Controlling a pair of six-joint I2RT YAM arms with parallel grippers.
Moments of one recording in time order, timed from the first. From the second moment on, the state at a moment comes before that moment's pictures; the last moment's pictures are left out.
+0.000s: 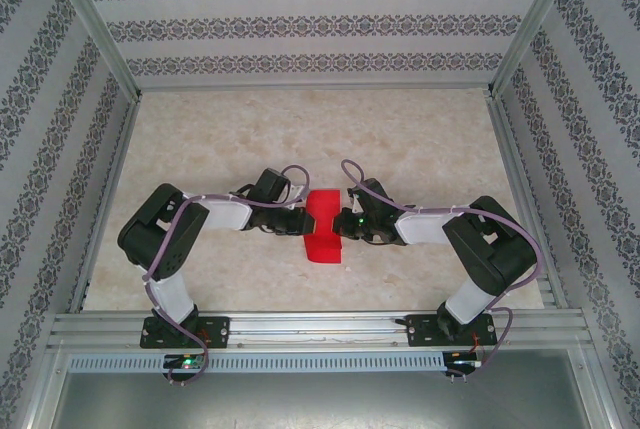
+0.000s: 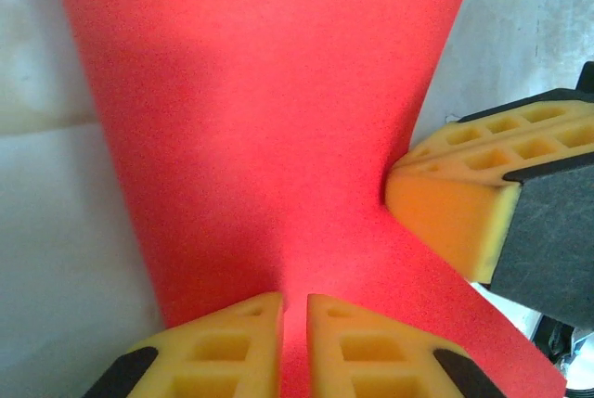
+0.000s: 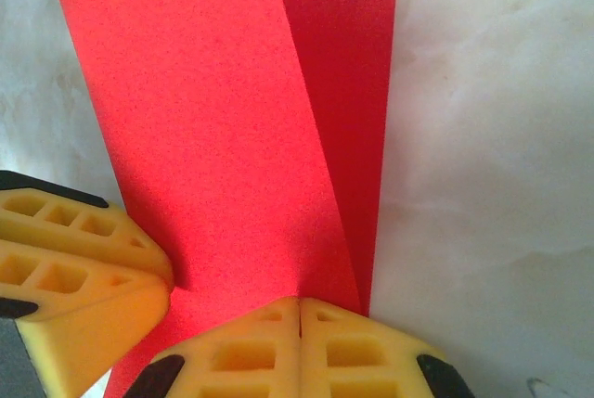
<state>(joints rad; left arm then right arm) -0.52 1.78 0.80 -0.01 0.61 -0.51 0.60 1.64 0.62 0.10 -0.35 0.81</state>
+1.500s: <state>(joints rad) -0.58 1.76 0.78 -0.03 0.57 -0.55 0.60 1.64 0.64 0.06 -0.34 0.80</state>
